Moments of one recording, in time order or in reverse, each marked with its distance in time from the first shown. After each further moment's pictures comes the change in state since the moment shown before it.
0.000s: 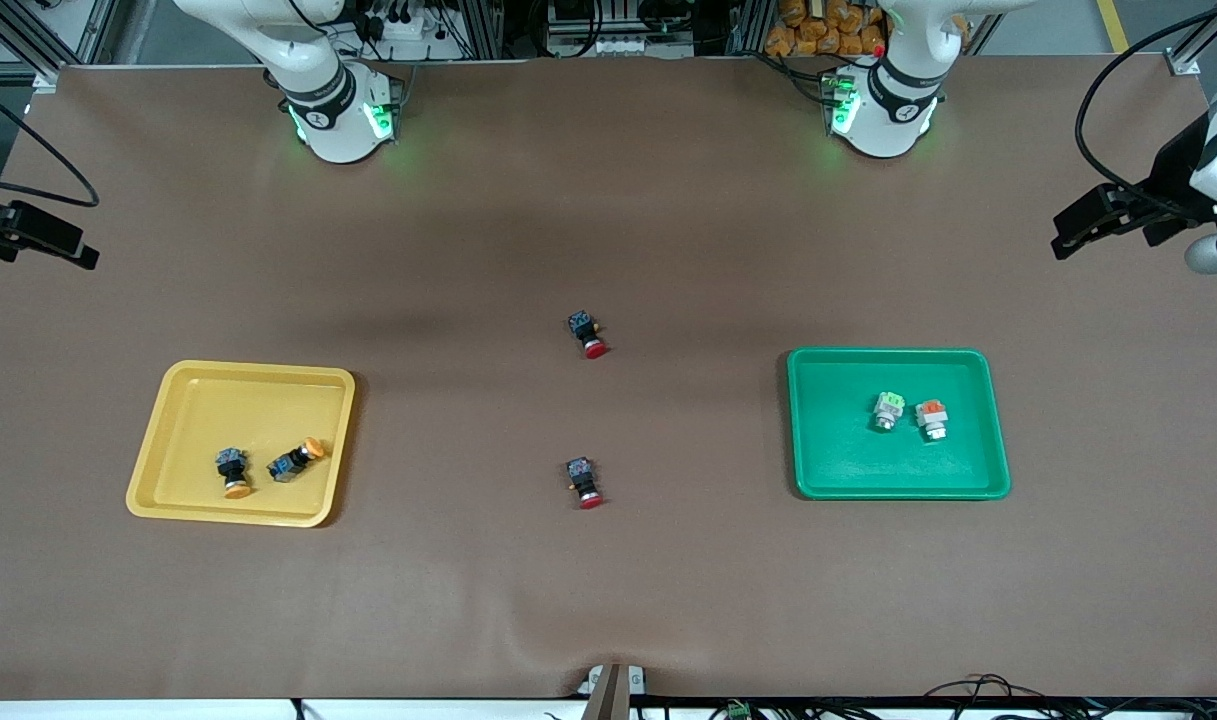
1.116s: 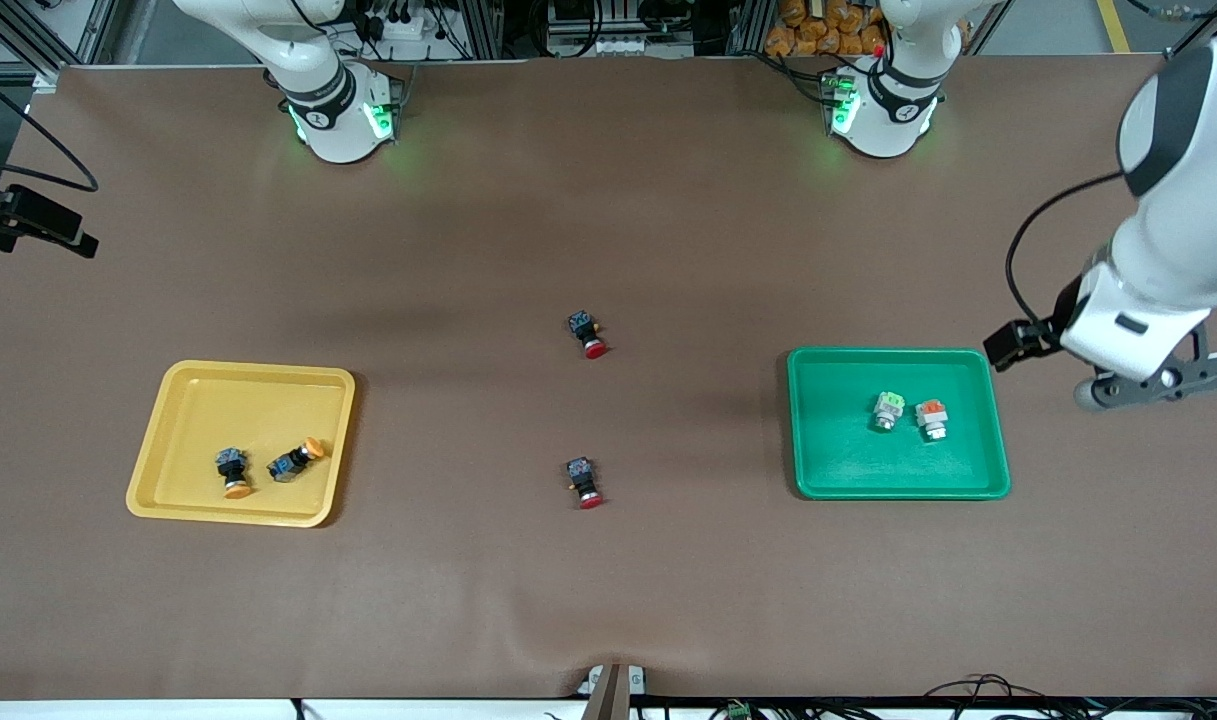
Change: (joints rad) left arm 0.380 0.245 -0.559 0.074 0.236 0.147 -0.177; right arm 0.013 -0.016 0.002 -0.003 0.002 -0.009 -0.009
